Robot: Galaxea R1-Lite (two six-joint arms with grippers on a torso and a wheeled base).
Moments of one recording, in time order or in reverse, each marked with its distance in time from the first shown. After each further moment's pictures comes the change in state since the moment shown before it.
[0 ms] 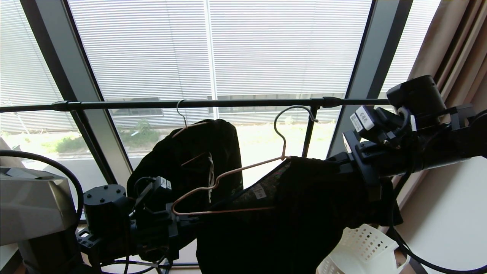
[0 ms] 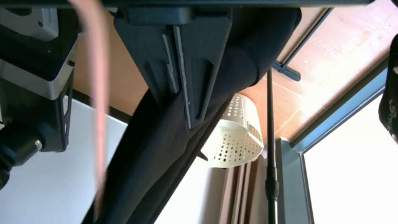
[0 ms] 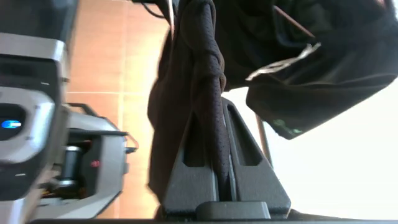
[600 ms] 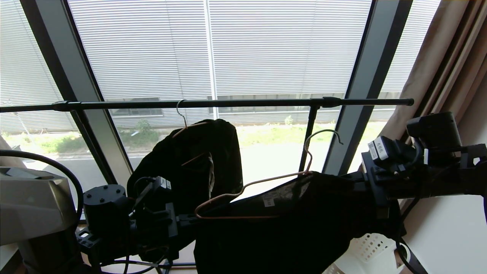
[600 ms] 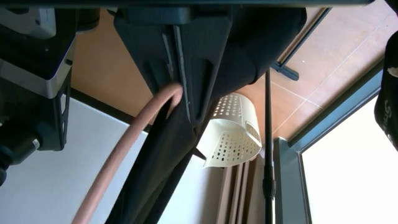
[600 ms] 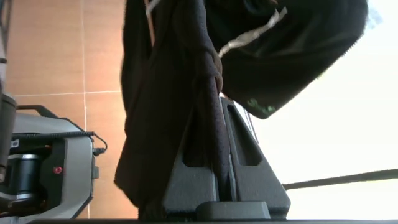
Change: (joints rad) left arm 0.002 0.000 0.001 0.000 0.000 0.001; right arm -0.140 -0.031 0.329 -0.350 0.020 0.003
